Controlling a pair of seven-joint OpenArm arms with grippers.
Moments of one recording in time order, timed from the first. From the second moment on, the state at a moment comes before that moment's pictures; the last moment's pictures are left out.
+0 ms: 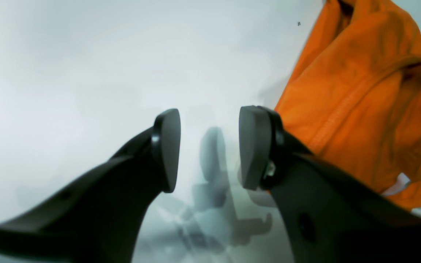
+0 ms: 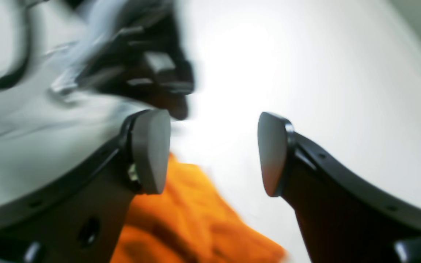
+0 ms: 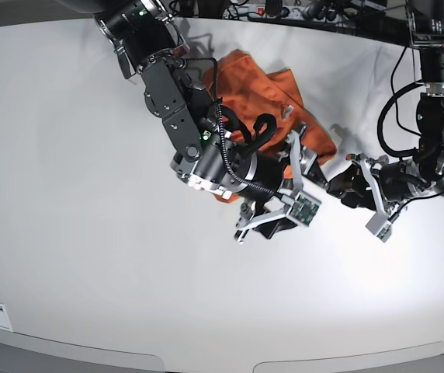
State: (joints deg) left arm -11.0 -32.4 -3.1 86.9 -56.2 -38.4 67.6; right arm 12.3 -9.0 -29.1 104.6 3.3 29.8 -53.1
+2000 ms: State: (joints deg) left arm -18.6 -28.1 45.5 89.1 -30.2 -42.7 42.6; right arm 7.2 20.1 -21.4 86.5 29.0 40.6 -45.6
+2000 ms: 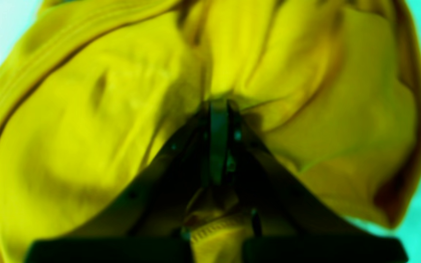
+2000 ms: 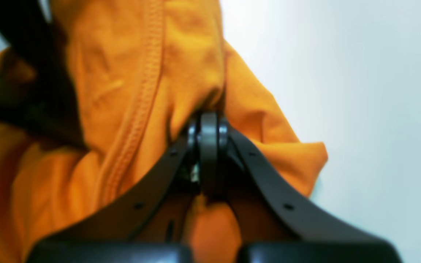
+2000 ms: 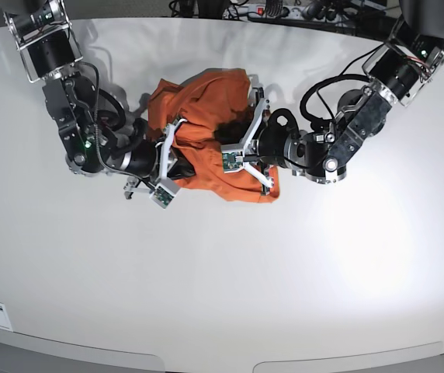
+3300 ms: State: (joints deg) left arm -30.5 -35.5 28.6 95.5 -51.0 -43.0 56.2; right arm -4.3 16.7 -3.3 102.3 23.4 40.7 -41.2
